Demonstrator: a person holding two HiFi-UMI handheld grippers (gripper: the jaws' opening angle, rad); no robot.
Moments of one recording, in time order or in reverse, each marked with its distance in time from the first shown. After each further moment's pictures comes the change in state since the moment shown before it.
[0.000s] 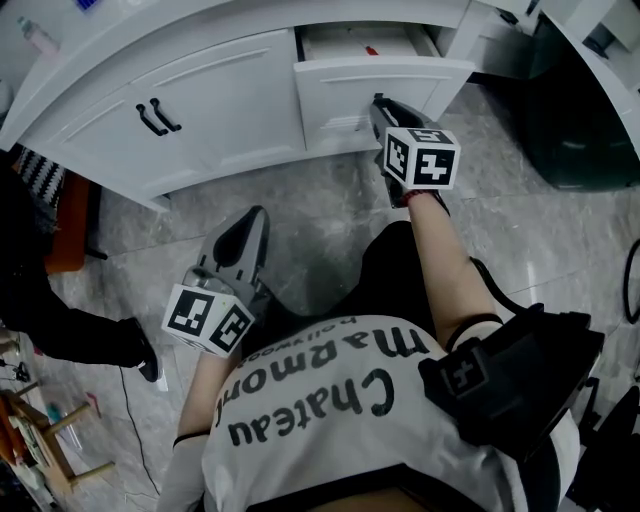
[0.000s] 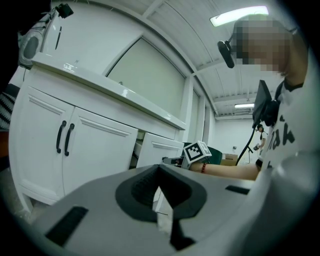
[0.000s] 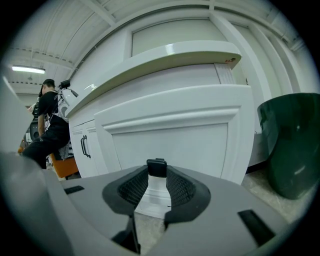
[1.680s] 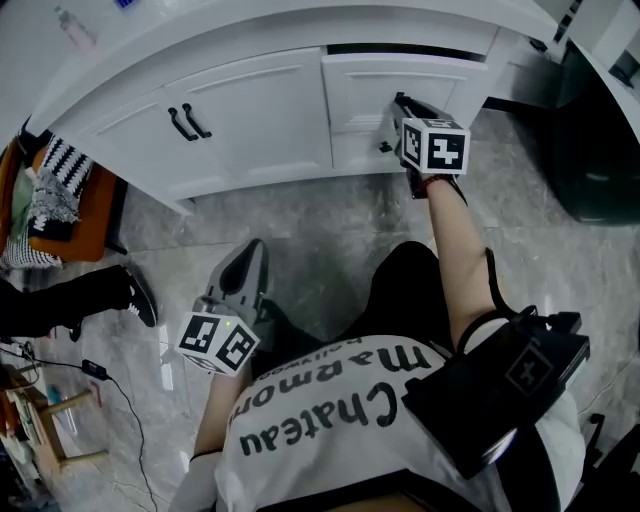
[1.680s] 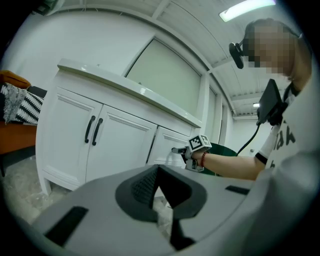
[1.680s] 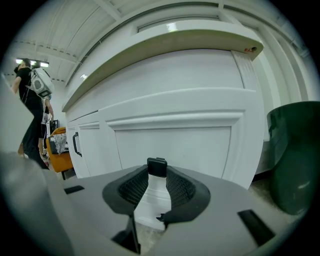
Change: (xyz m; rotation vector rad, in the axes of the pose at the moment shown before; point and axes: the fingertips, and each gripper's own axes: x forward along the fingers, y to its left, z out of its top) left arm -0.040 0.033 -0.031 -0.079 0.013 0.184; right arm 0.055 -0.012 0.023 -0.065 0.013 0.014
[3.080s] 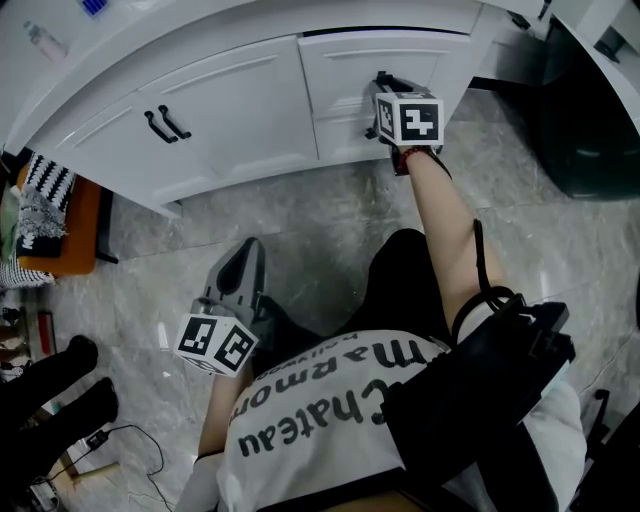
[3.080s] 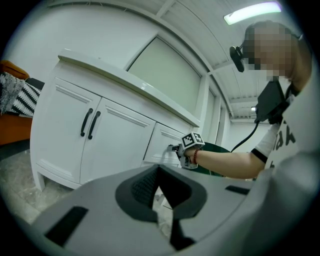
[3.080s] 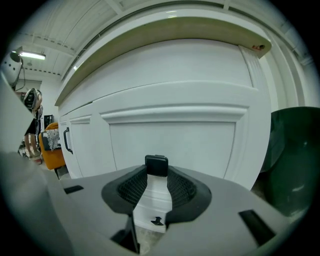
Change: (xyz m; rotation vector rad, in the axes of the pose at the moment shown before) left arm 0.010 0.000 -0.013 -0.033 0.015 -0.042; right arm 0.019 -0.006 0.000 -0.026 0.032 -0.074
